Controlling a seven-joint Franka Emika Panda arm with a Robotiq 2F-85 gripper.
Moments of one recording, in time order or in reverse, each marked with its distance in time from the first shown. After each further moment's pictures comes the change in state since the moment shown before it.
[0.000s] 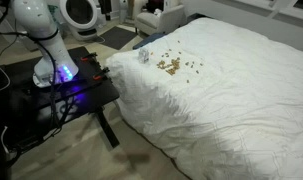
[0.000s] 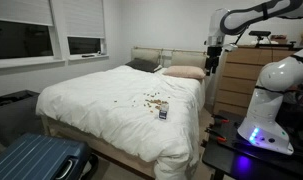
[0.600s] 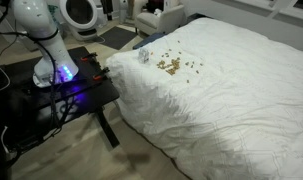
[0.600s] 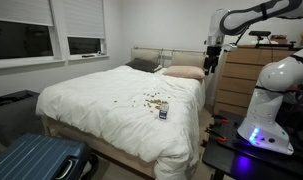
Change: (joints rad) arm -0.014 0.008 -0.005 0.002 0.000 0.040 0.022
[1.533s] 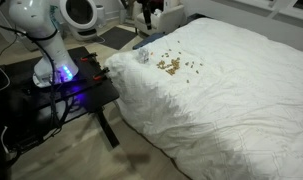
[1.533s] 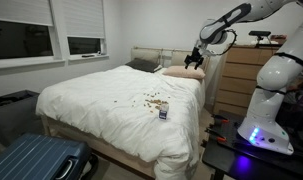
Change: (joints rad) arm -0.136 0.500 -0.110 0.234 0.060 0.559 0.102
